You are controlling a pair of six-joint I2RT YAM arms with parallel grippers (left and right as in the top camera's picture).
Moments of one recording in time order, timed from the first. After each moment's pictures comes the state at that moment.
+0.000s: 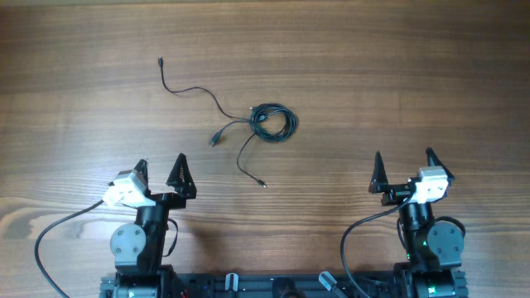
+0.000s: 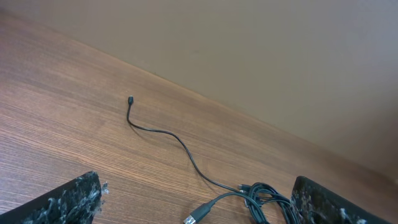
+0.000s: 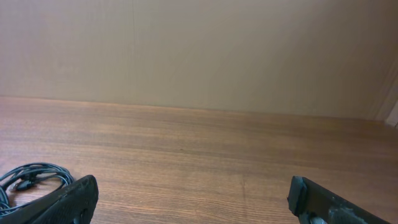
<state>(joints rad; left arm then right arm) 0.01 0.01 0.01 -0.06 0.06 -0.45 0.08 0.01 0.01 0.01 0.03 -0.04</state>
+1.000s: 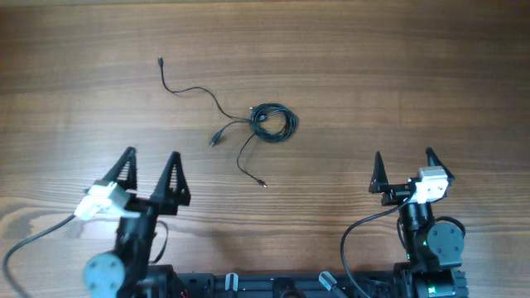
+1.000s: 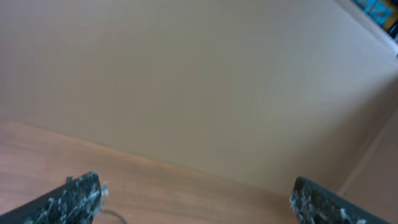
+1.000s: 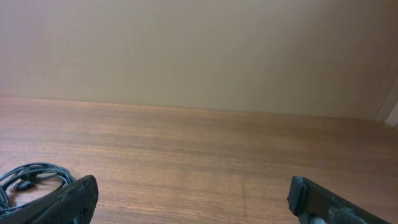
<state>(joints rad) 0.01 0.03 0.29 -0.05 0.17 -0.47 0.08 0.01 0.01 0.01 0.03 -0.04</state>
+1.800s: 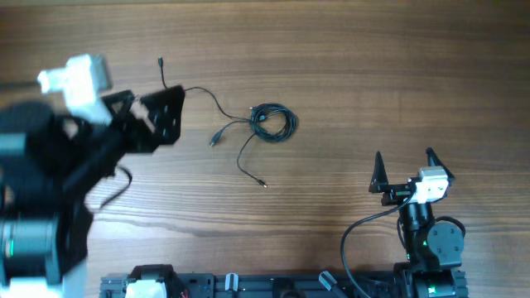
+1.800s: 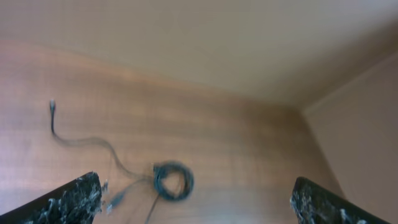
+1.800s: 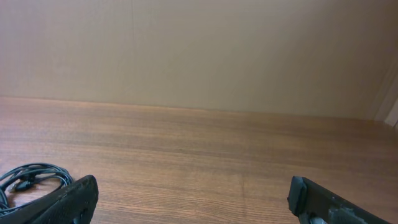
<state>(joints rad) 0.01 1.00 1.47 -0.94 0.40 -0.35 0.08 0.01 0.01 0.01 0.03 -0.04</state>
